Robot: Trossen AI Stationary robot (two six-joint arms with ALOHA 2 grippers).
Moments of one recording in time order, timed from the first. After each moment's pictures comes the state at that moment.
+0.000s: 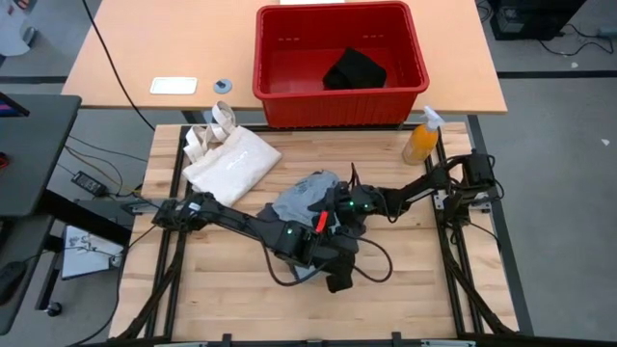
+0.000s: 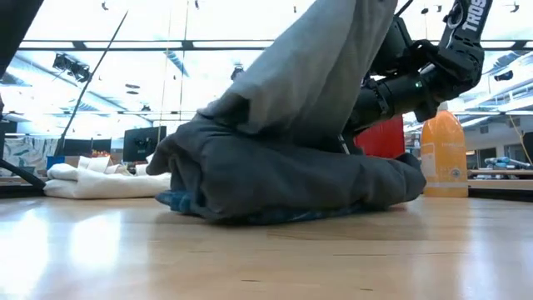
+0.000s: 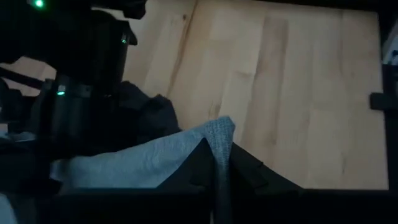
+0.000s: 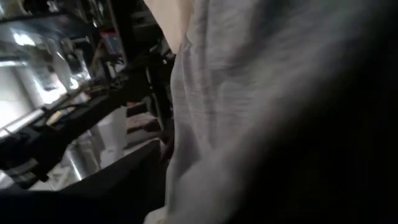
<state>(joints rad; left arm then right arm) -0.37 2.22 2.31 -1.01 -0.44 -0.43 -0.02 1.78 0.60 0.88 -0.02 1.75</state>
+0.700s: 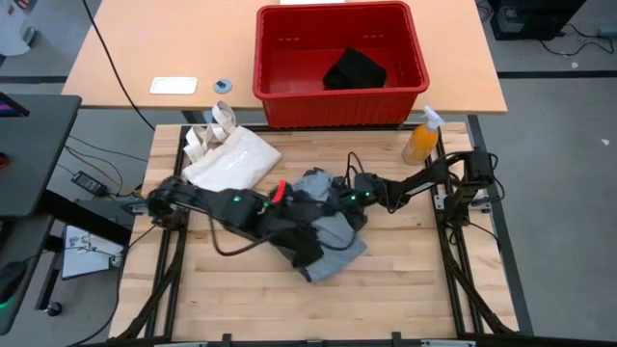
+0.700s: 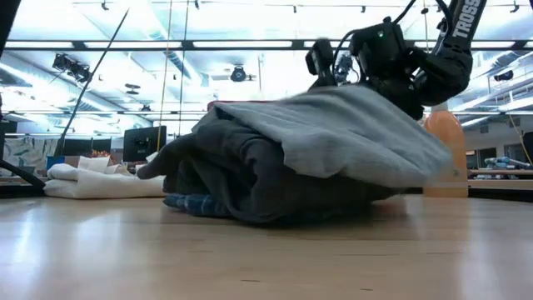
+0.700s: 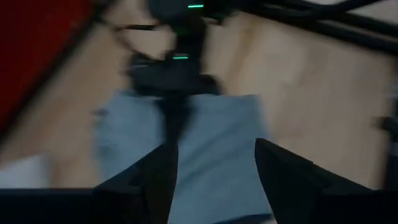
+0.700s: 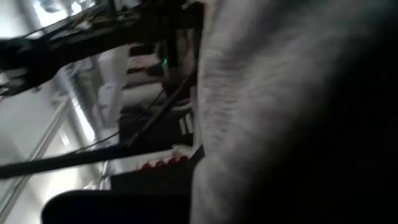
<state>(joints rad) -0.37 1.97 2.33 -1.34 -0.53 -0.66 -0.11 1.77 0.60 0.96 -0.36 1.56</state>
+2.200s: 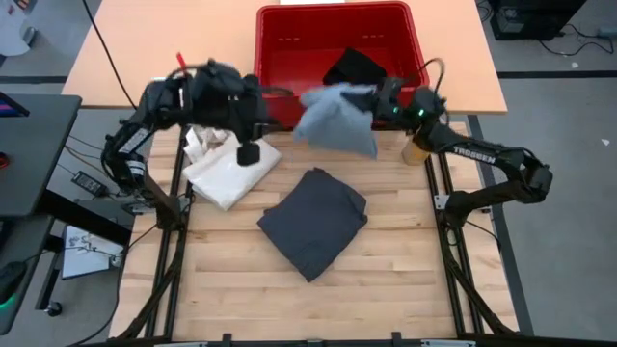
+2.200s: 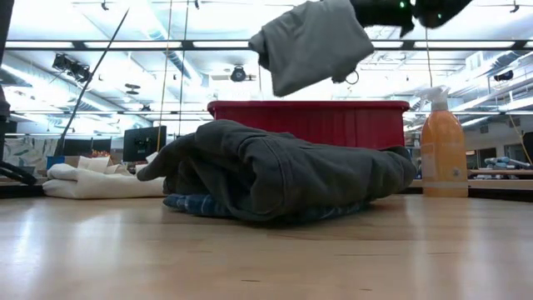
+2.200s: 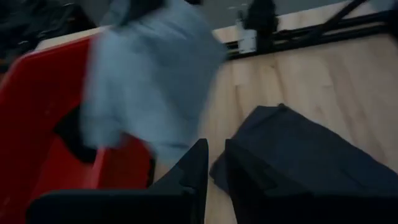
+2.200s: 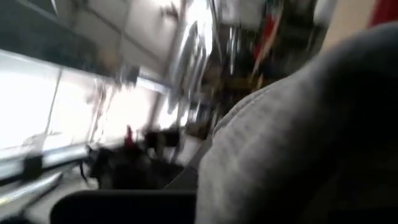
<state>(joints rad) 0.25 1.61 2.32 -1.29 -0.02 0.35 -0.61 1.28 0.98 0.59 -0.31 1.42</state>
